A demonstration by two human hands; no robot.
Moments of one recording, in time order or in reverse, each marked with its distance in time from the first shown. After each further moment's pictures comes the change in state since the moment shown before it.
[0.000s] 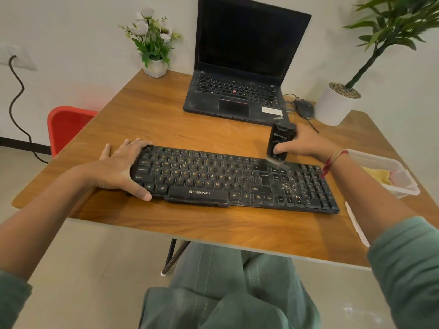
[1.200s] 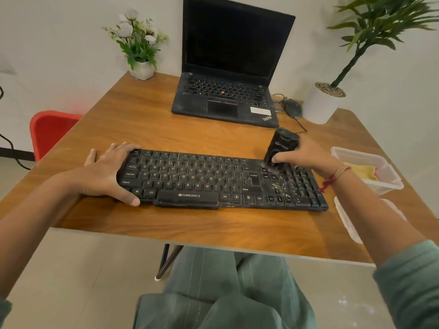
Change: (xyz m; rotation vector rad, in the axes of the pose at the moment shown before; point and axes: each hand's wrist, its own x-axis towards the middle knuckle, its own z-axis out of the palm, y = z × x) left_hand 0.001 -0.001 0.000 0.007 0.005 0.004; right_hand -0.029 0.021 0.001 0.076 0.044 0.125
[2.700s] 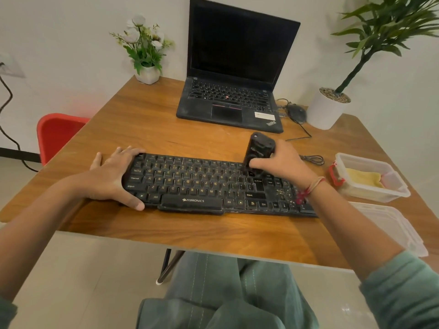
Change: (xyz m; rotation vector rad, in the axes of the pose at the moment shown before) left_hand -0.002 0.002 0.000 -0.021 0.005 0.004; right_hand 0.003 -0.034 0.045 -0.047 0.094 -0.114
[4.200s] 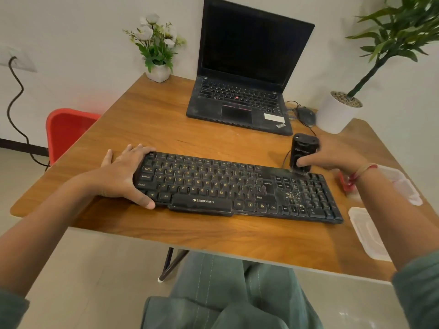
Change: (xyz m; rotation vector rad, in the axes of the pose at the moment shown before) left_hand 0.000 -0.002 0.000 0.005 0.013 0.000; right_hand 0.007 0.024 -0.068 -0.231 -0.098 0.067
